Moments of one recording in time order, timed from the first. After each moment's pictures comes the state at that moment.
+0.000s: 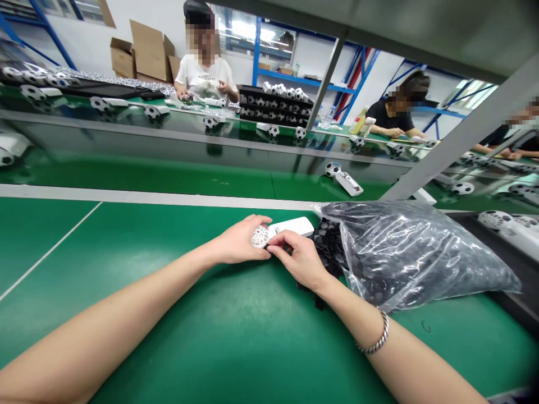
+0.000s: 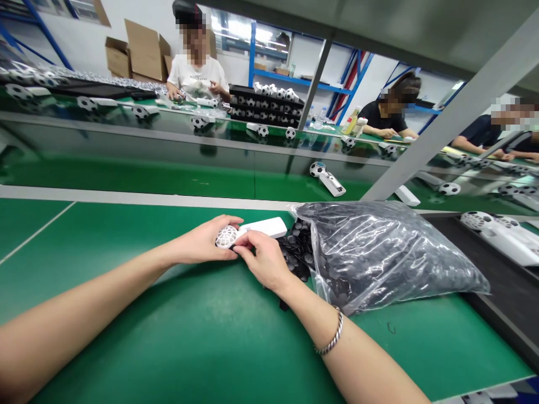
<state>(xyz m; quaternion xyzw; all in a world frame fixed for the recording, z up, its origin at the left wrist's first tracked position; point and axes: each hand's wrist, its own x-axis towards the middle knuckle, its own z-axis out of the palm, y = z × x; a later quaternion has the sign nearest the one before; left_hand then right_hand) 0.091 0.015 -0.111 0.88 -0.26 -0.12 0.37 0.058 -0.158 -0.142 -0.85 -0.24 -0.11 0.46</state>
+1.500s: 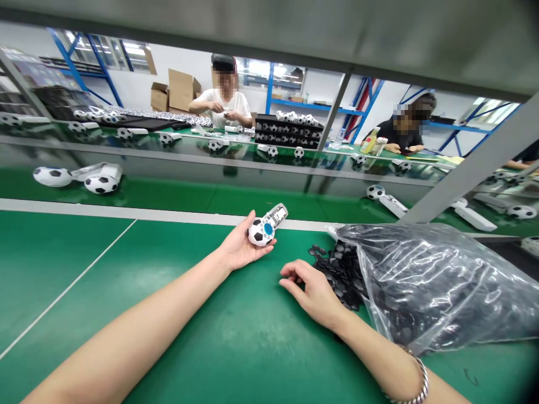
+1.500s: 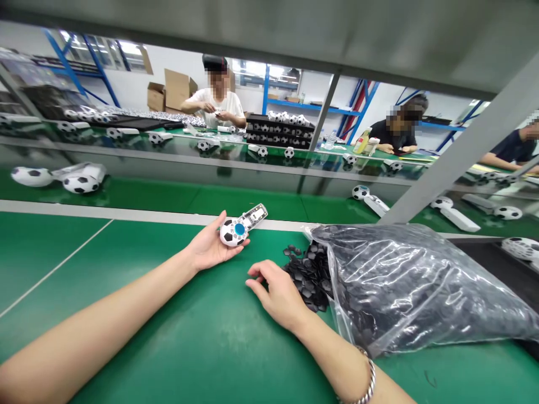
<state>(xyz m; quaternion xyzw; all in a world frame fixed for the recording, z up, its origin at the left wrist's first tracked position) 0.124 0.032 -0.125 0.36 0.09 -0.29 0.88 0.045 -0.159 -0.149 -0.86 -0.27 -0.04 0.43</state>
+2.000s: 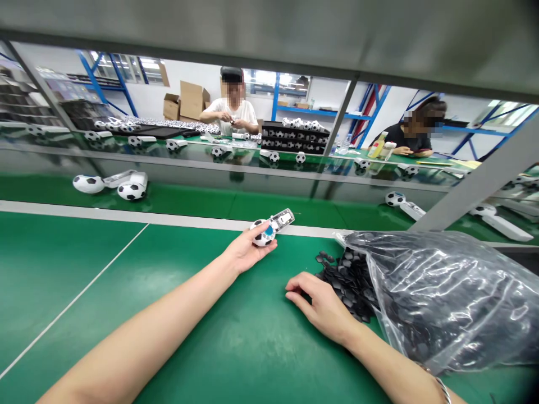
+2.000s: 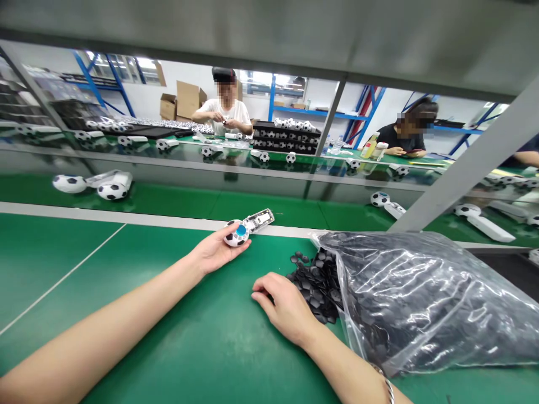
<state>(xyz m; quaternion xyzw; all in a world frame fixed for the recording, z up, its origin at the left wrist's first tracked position) 0.127 0.031 -0.125 0.38 0.10 -0.17 0.90 0.045 -0.161 -0.149 -0.87 -0.32 -0.01 0.38</state>
